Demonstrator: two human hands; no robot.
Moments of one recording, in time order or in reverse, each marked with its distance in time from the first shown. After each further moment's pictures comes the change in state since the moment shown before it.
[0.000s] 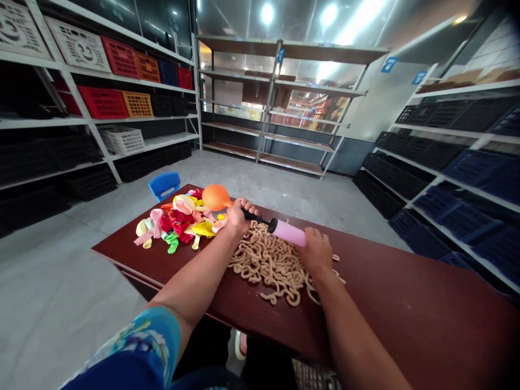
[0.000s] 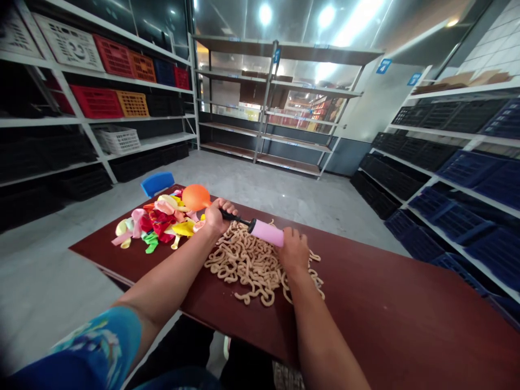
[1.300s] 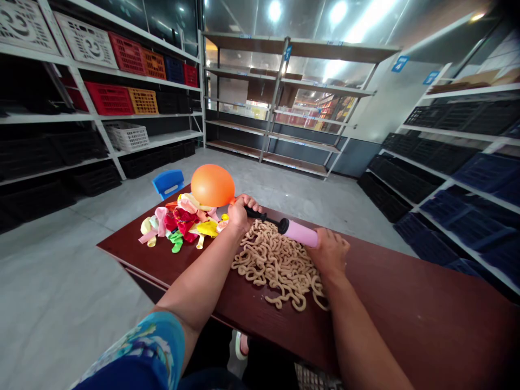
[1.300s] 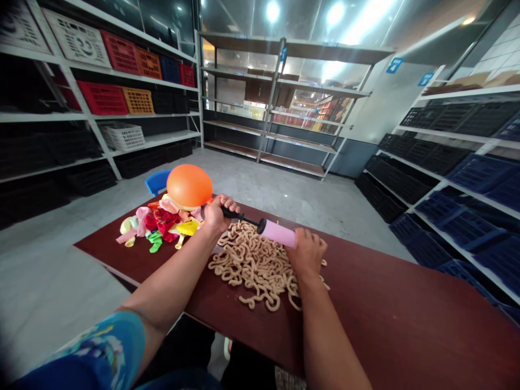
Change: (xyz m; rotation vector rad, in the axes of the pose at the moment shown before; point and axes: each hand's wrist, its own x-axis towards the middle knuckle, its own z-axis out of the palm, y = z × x) left_hand -0.003 0.016 0.009 0.043 -0.045 0.053; right_hand 0.005 0.010 0.003 0.050 0.122 0.044
